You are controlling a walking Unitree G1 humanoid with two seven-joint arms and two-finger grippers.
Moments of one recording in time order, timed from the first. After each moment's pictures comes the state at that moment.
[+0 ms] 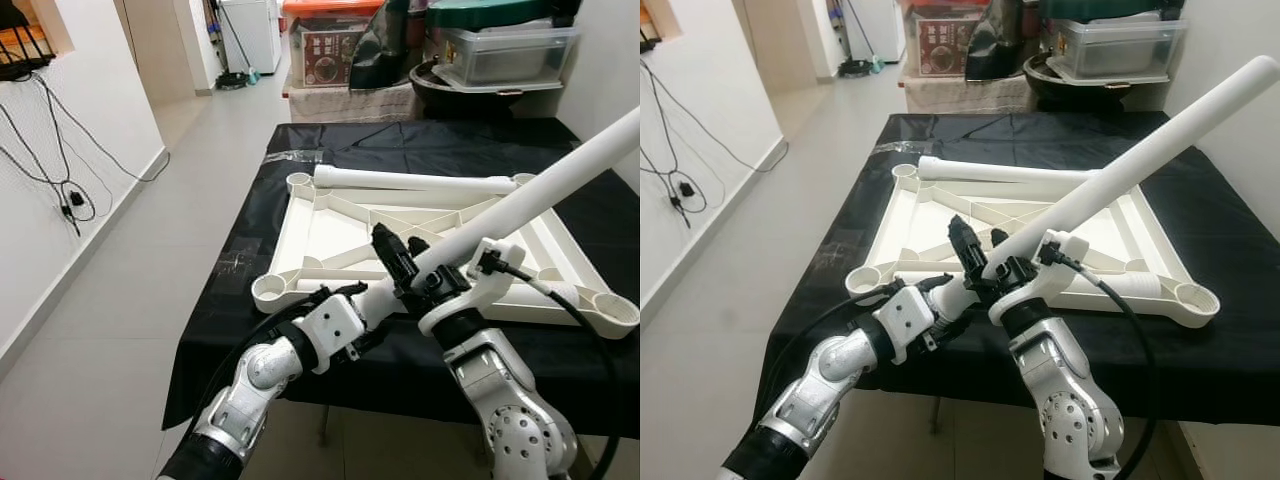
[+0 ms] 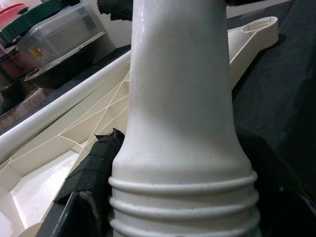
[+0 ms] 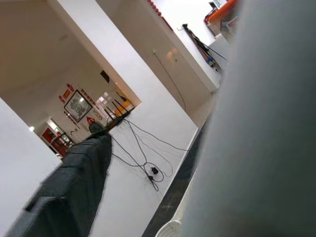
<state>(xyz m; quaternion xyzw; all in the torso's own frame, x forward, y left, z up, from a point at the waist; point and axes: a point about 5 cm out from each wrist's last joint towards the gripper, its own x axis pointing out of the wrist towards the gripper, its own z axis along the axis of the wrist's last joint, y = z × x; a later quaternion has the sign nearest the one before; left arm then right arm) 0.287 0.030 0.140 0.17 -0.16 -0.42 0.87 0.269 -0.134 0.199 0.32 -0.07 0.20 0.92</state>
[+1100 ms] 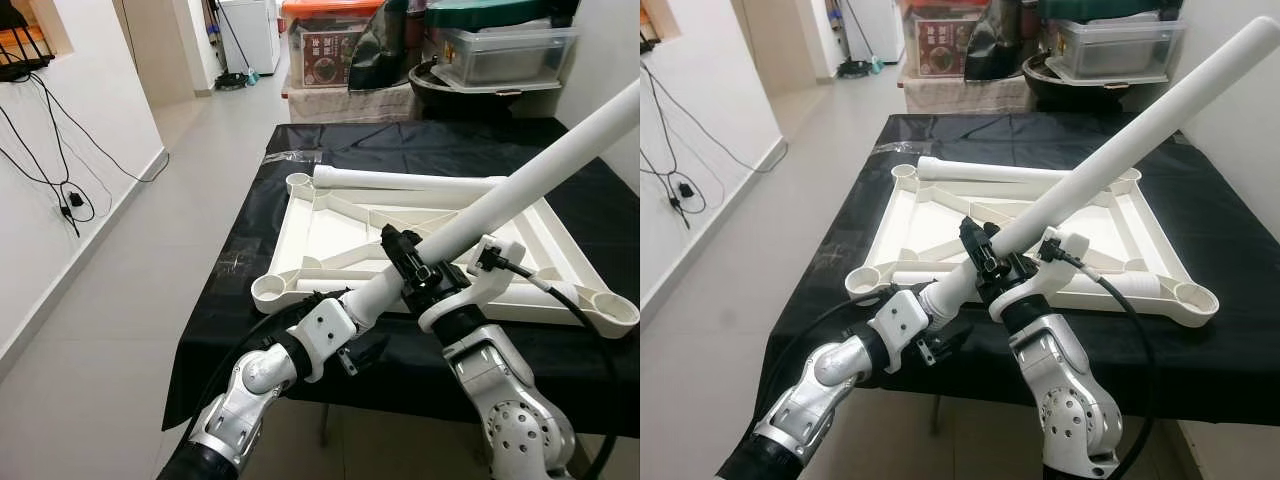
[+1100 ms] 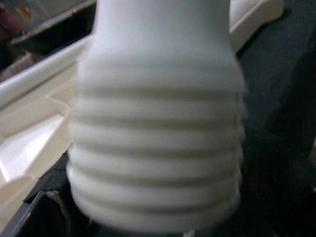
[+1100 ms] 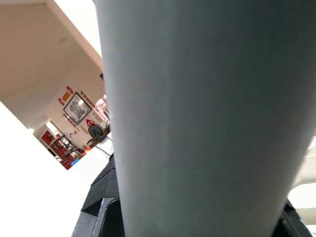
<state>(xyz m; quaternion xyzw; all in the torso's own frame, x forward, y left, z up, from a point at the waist) 0.286 0.043 0.120 0.17 -0.09 -0.41 0.89 0.273 -0.137 0.201 0.32 -0.08 0.19 0.92</state>
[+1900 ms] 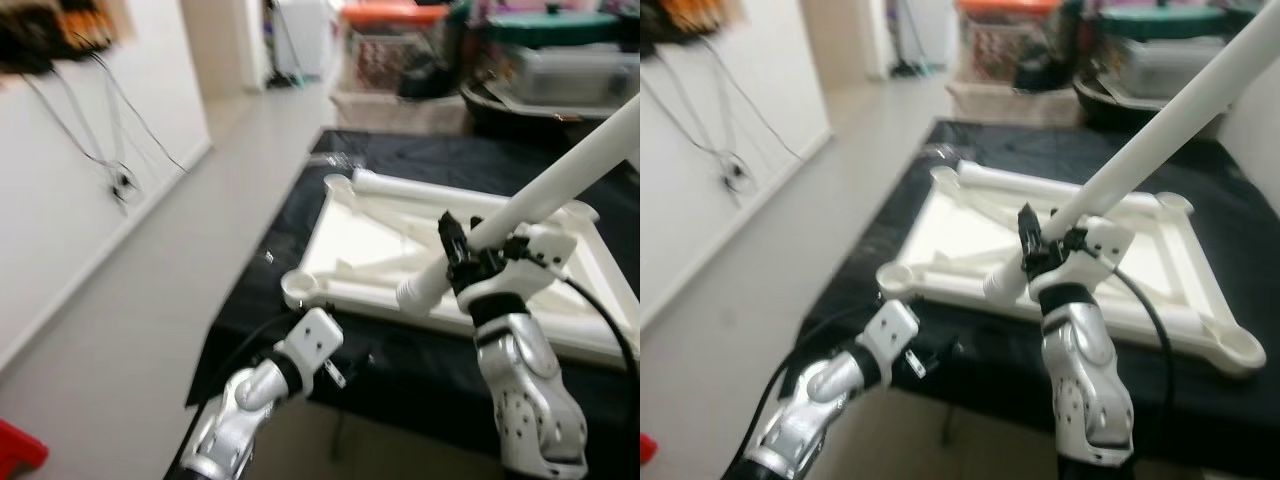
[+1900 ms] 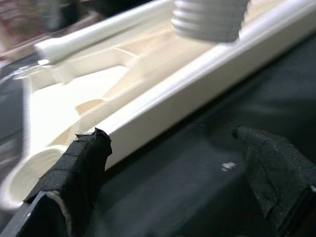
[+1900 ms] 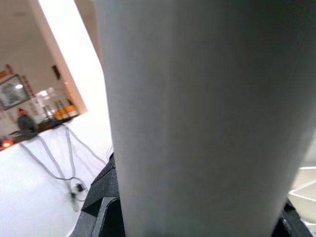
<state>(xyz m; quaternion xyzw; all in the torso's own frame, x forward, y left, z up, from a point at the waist) 0.281 0.043 0.116 0.11 -0.06 -0.35 0.93 0.284 -0.182 0.210 0.15 -0.15 0.02 0.98</state>
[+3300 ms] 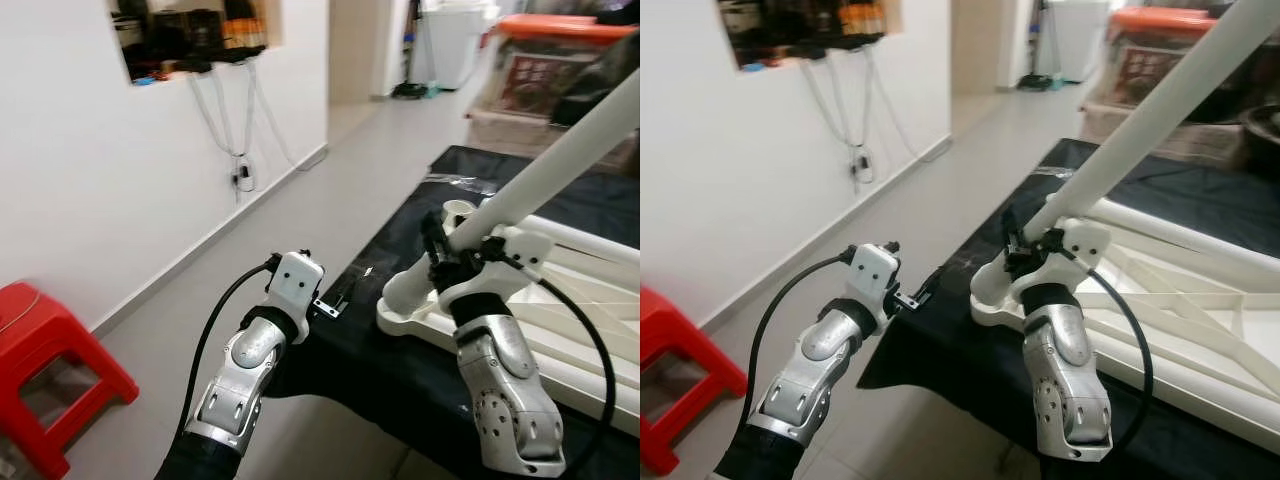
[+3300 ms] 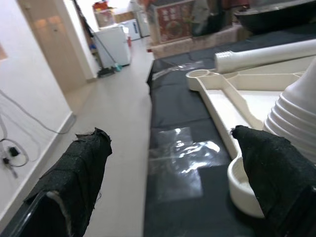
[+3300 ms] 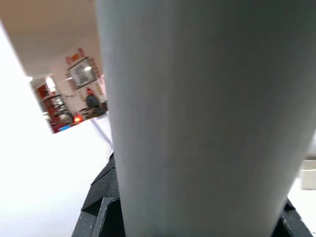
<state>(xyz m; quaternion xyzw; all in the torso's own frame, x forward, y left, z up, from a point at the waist) 0.308 0.055 0.160 0.06 -0.10 -0.24 0.96 0.285 -0.165 0.208 0.14 -0.15 0.02 0.98</state>
